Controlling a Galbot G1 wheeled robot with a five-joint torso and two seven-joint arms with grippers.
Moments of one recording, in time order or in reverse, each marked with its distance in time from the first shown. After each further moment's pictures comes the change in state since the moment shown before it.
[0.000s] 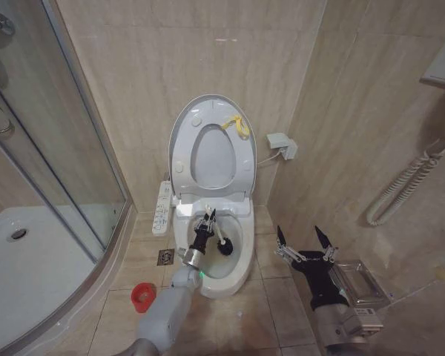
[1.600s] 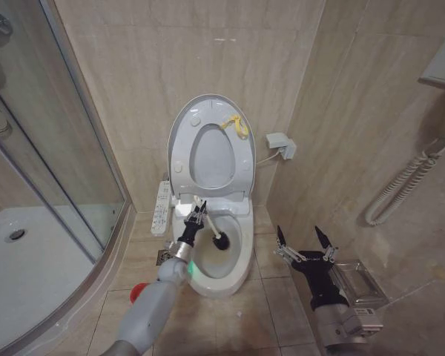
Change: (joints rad) left arm 0.025 0.148 0.015 -0.158 -0.023 0.051 0.043; right arm 0.000 0.000 0.000 0.000 0.000 0.000 0.000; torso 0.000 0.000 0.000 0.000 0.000
